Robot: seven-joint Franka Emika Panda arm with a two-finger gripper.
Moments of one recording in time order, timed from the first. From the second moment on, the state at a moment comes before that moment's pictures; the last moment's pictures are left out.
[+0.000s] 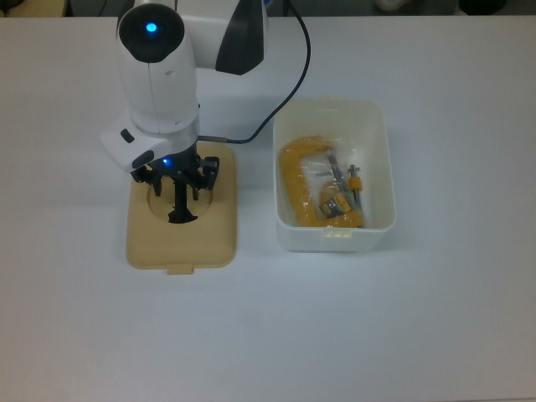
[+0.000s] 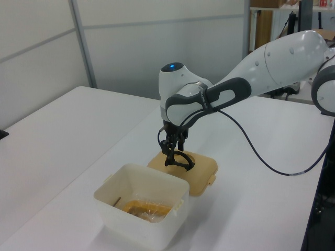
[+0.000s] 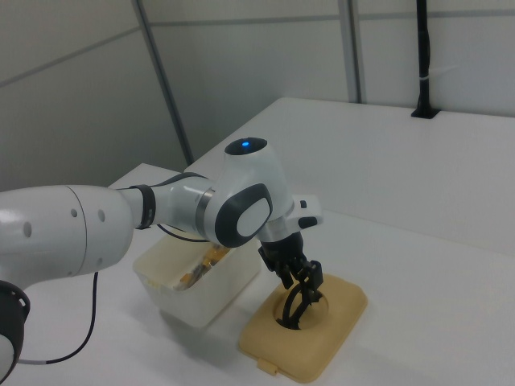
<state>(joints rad) -0.05 0.38 0.03 -1.71 -0.08 2.18 0.05</state>
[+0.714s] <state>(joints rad) -0.05 0.36 0.03 -1.71 -0.05 2.12 -0.01</state>
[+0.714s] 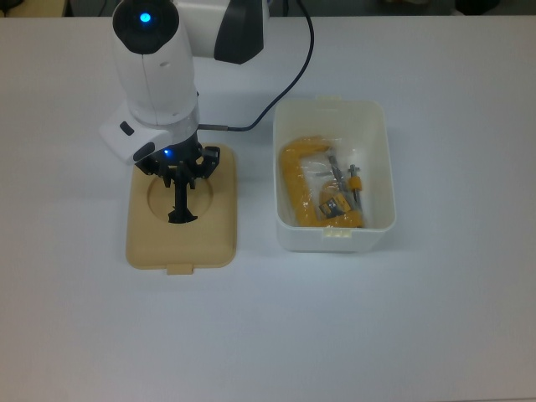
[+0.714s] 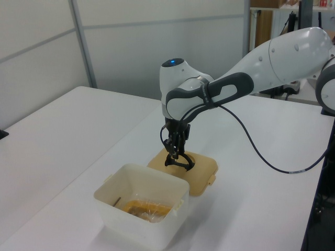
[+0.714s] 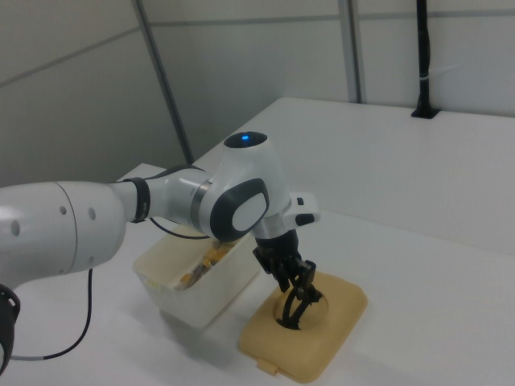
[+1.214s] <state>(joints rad) -0.05 0.36 0.03 -1.71 -0.05 2.11 -0.05</state>
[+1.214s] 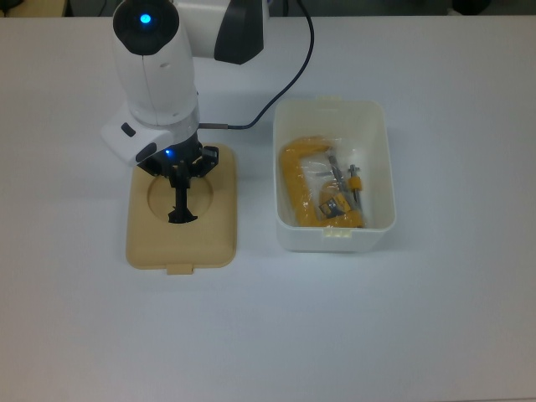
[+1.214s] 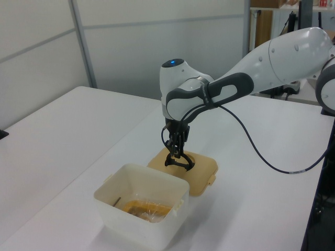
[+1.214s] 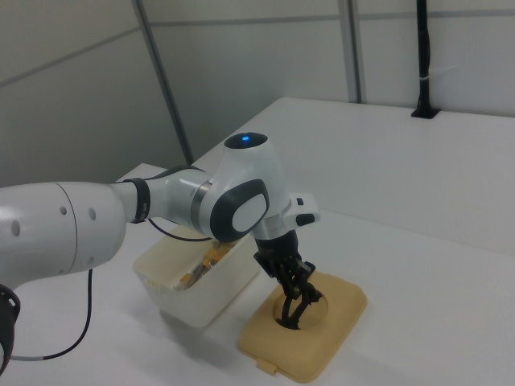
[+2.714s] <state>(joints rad) -0.05 0.17 0.03 -1.53 0.02 1.68 -0.07</state>
